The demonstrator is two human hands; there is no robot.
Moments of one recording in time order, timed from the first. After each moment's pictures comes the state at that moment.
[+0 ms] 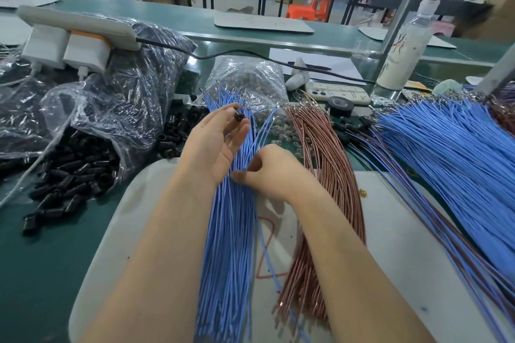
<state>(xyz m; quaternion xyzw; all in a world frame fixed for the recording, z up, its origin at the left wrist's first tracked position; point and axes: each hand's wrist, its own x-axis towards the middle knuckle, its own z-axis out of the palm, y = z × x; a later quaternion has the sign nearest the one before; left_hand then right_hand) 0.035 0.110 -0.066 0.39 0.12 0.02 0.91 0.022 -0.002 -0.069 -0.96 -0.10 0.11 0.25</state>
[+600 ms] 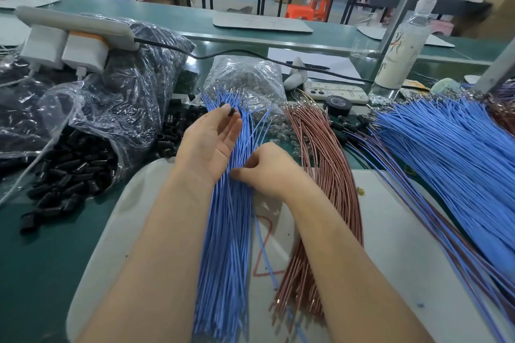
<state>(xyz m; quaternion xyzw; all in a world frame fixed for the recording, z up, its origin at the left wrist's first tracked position) 0.037 0.111 -0.066 0.34 0.14 0.04 0.93 0.022 0.000 -0.072 -0.94 -0.08 0.11 0.33</state>
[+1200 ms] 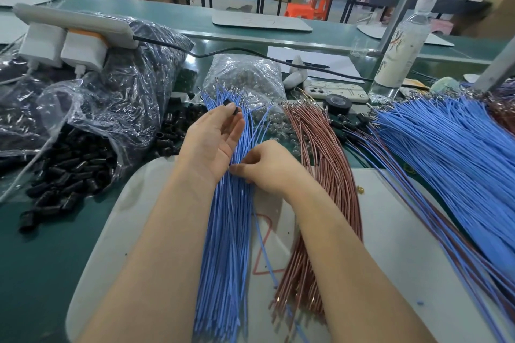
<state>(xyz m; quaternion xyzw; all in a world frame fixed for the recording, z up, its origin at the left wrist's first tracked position) 0.037 0.107 -0.067 0.36 0.13 0.03 0.92 0.023 -0.001 -0.071 -0.91 -0.07 0.14 0.38</state>
